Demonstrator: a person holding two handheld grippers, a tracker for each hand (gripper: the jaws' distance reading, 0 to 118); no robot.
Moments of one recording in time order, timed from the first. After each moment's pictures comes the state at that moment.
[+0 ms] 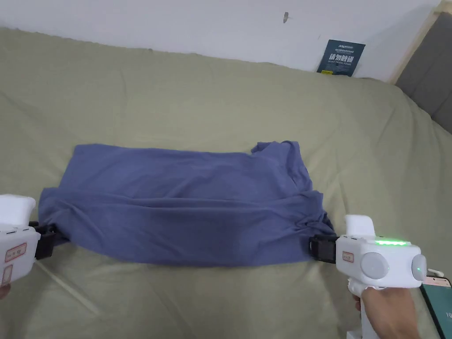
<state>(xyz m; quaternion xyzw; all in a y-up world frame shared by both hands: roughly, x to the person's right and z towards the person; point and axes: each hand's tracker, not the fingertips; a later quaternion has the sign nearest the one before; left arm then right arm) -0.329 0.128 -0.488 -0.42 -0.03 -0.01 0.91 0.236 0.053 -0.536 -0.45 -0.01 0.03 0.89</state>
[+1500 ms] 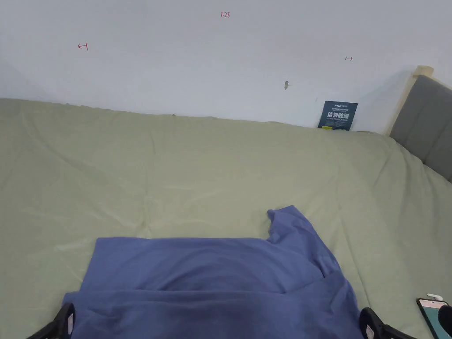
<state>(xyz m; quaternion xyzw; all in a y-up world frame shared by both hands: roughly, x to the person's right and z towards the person) -0.279 0.245 -0.186 -0.08 0.01 0.00 1.00 0.184 0.224 -0.218 -0.11 0.05 0.00 0.99</state>
